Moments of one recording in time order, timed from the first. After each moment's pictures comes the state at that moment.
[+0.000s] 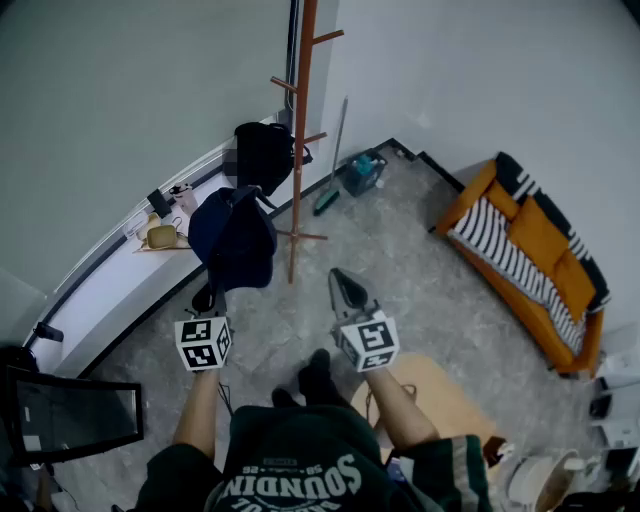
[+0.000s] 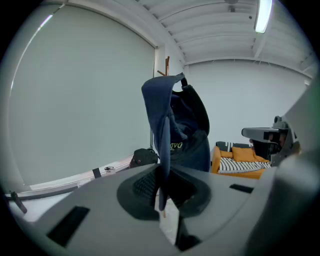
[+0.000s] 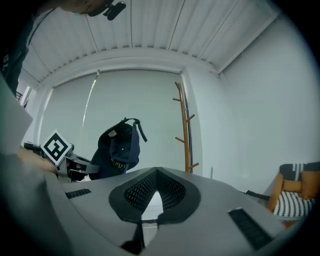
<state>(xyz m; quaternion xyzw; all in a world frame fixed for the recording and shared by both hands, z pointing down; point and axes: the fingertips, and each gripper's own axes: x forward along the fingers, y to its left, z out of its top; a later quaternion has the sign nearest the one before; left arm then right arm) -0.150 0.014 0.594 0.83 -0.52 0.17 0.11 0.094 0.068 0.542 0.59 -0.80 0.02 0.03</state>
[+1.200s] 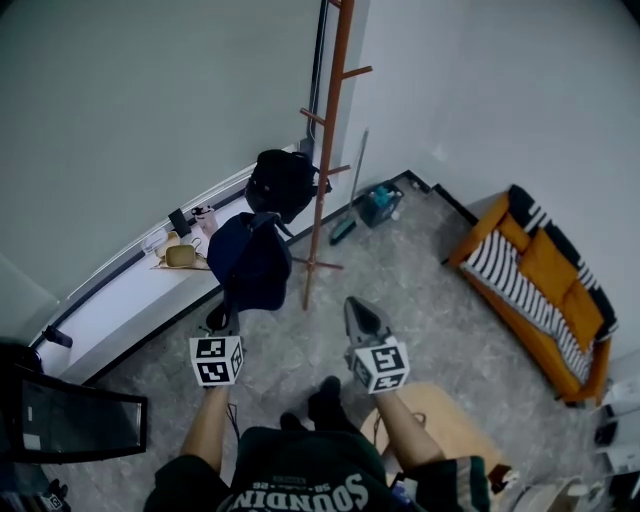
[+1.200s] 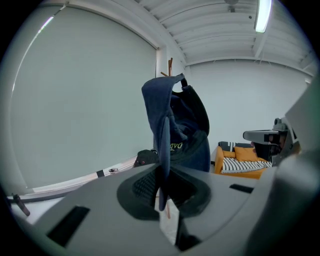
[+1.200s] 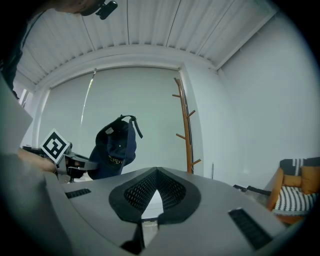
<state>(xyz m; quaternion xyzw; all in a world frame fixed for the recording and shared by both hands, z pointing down) -0.179 0.005 0.592 0.82 -0.53 0.17 0.10 0.075 0.060 0.552 0.59 -0.81 0.06 0.04</state>
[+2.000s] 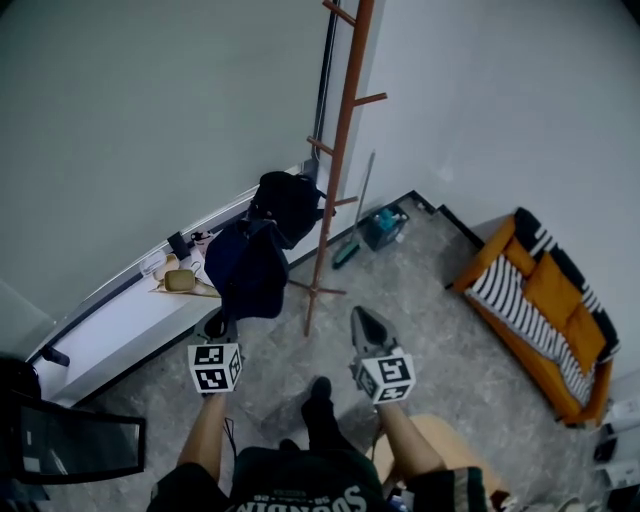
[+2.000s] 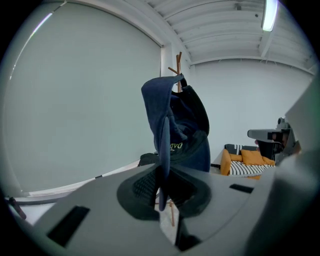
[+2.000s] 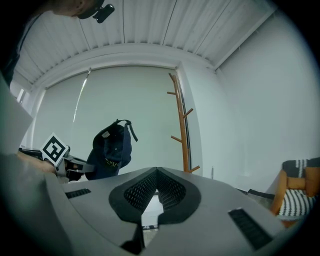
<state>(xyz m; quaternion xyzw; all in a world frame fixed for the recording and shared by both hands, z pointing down) -0.182 -0.090 0.587 0.82 -0.54 0.16 0.10 0.094 -0.030 0.544 0.60 -0.80 0.06 0.02</state>
